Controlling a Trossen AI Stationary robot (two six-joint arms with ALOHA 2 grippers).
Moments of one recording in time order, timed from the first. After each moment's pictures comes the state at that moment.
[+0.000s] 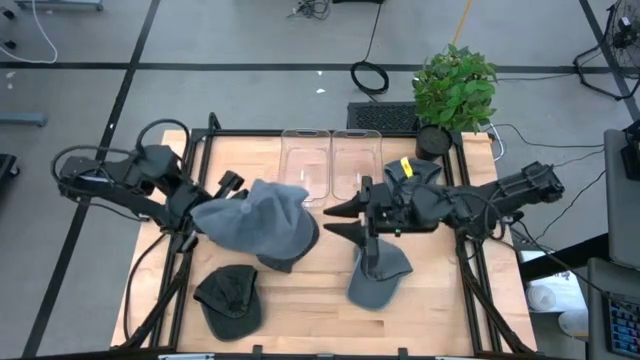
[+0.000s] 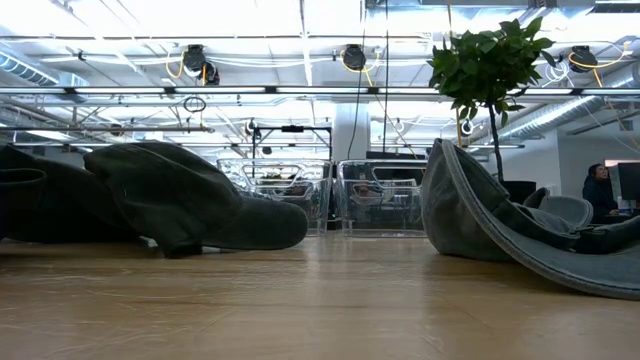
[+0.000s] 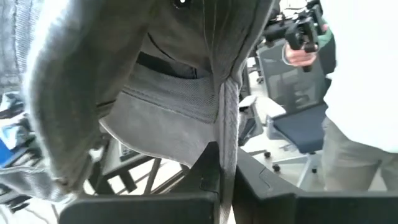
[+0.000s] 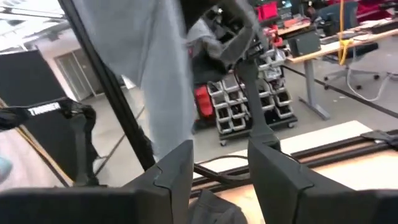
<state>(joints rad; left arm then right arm) -0.18 0.93 1.15 -0.18 0.50 0.30 0.33 1.41 1.45 -0.01 0.30 0.33</state>
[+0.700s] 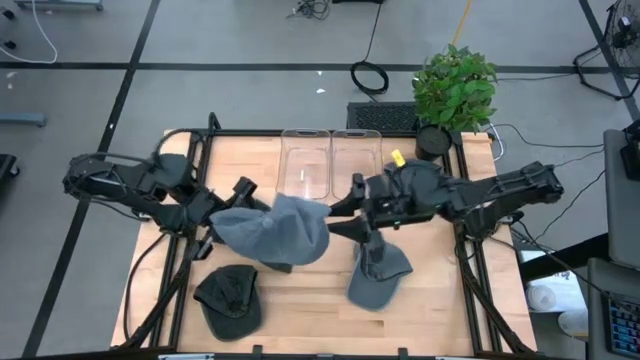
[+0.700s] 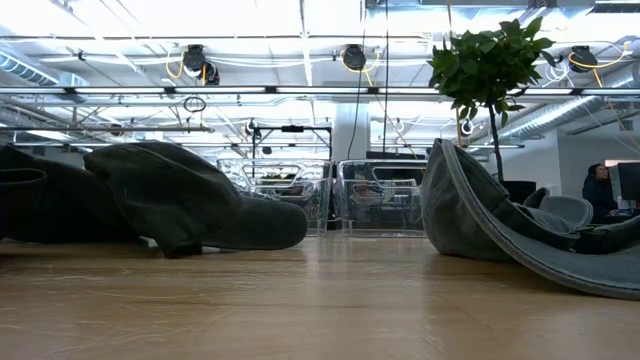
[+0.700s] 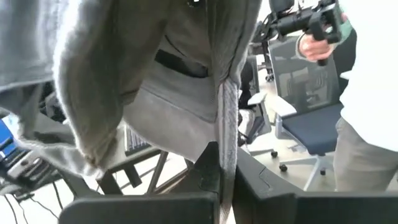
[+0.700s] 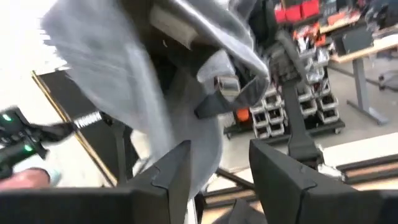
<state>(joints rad) -0.22 1.00 1.15 -0.11 0.41 0.29 0.28 1.41 1.45 0.04 0.10 0.38</state>
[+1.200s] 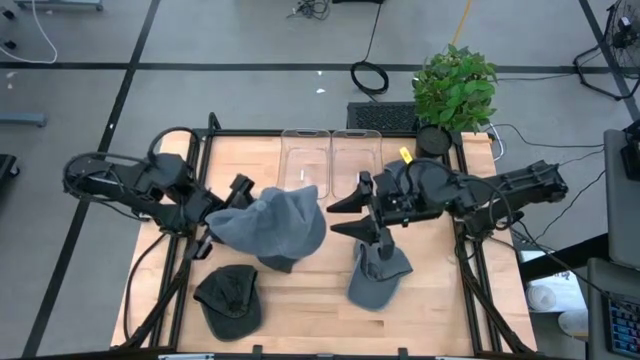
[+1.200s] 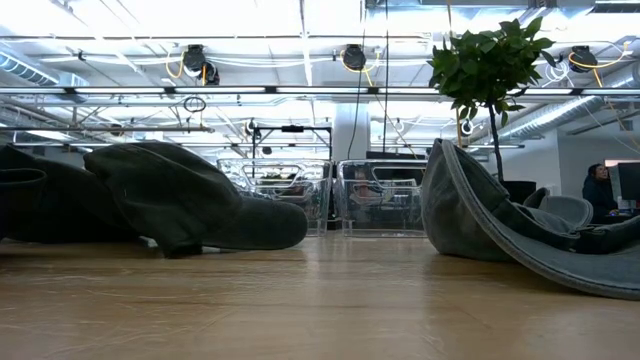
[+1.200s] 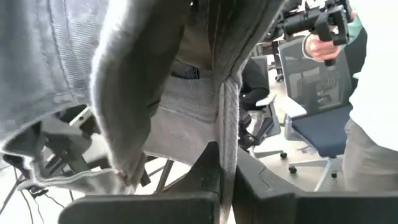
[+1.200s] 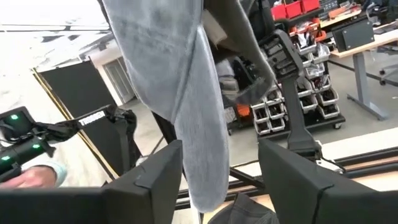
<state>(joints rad) -0.23 1.00 1.15 -0.10 0.36 0.29 0.27 1.37 1.45 -0.01 0.10 0.40</state>
